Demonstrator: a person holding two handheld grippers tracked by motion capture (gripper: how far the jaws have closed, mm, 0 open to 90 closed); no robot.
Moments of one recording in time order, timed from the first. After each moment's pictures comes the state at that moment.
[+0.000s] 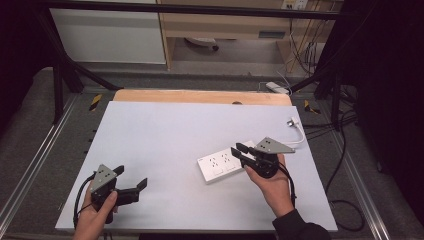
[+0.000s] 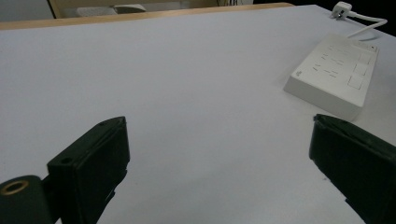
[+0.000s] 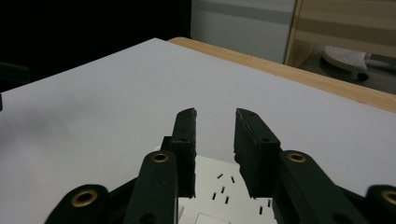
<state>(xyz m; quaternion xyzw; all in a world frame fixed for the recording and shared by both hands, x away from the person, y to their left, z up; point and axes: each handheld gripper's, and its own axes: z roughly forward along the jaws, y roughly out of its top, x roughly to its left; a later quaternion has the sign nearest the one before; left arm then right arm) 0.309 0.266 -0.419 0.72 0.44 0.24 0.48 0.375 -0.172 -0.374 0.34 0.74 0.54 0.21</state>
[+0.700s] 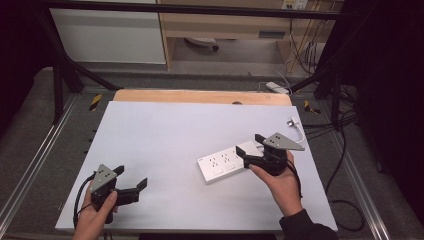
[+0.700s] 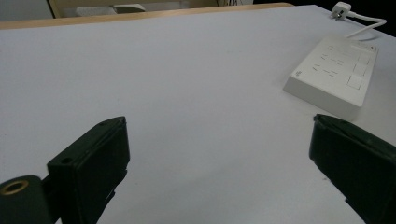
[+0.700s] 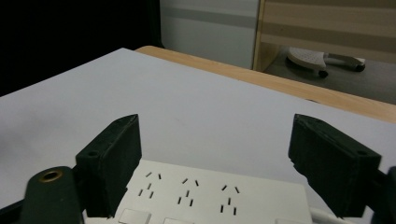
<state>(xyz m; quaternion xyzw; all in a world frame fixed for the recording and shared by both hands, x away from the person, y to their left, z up) 0.309 0.266 -0.419 0.72 0.44 0.24 0.48 0.377 -0.188 -0.361 0.39 0.71 0.52 0.25</state>
